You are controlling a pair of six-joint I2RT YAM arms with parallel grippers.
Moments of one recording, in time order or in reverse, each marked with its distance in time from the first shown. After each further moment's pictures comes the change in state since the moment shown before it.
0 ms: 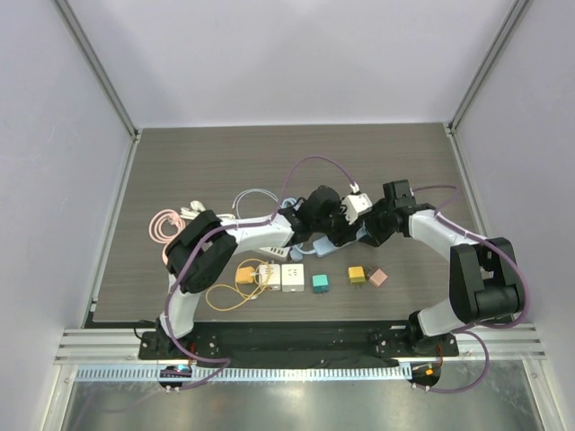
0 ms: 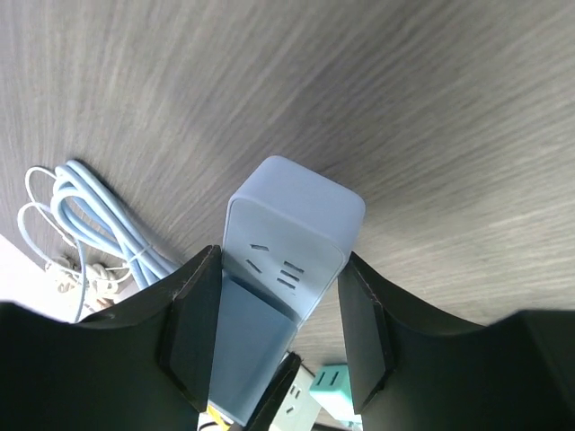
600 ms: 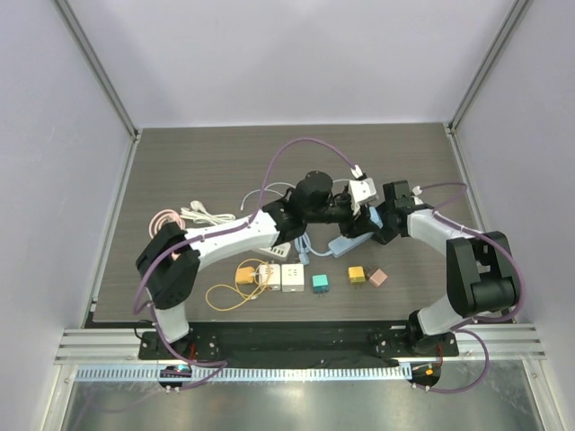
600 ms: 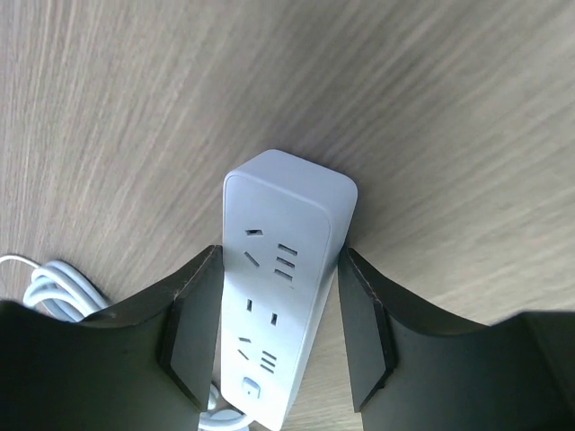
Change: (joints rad) left arm -0.011 -0.203 0.015 0.107 0.206 -0.048; right arm -0.005 0.033 -0.016 0.066 0.213 -0.017
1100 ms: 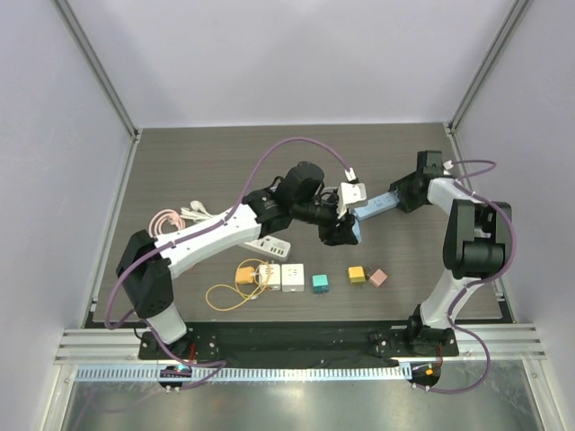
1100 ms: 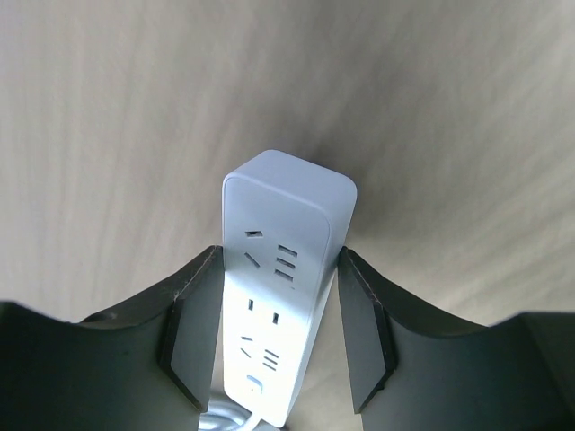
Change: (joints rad) left arm 0.021 -0.130 0.043 -0.426 0.130 0.109; right arm -0.237 0.254 0.319 -0.015 -0.033 -0.078
